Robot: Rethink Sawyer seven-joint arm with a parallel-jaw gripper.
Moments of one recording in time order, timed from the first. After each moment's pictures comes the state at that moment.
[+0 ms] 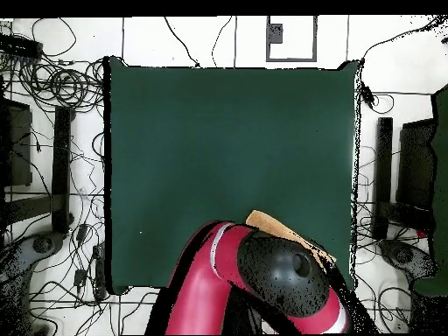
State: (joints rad) arm -0.27 0.22 -0.98 2.05 -0.88 -1.16 2.08
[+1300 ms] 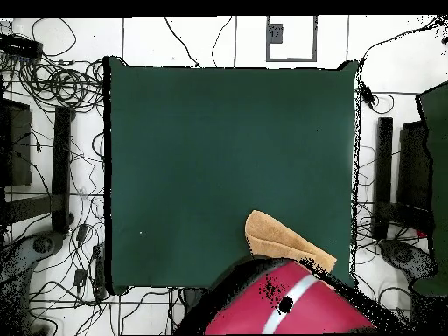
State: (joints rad) arm -0.39 -0.23 -0.66 2.09 -0.98 -0.74 2.08
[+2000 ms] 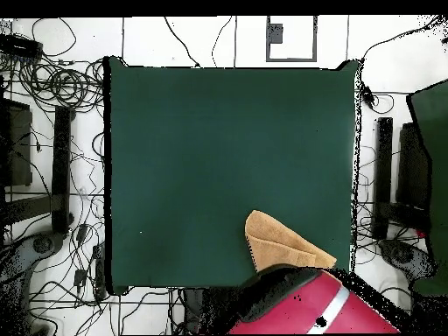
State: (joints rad) arm -0.45 -0.27 -0.49 2.09 -0.96 -0.65 2.08
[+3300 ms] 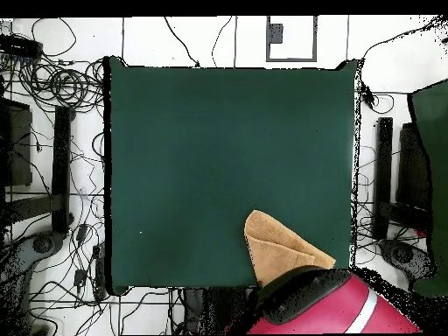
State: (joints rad) arm -0.52 -0.25 -0.36 2.09 -0.89 -0.66 2.08
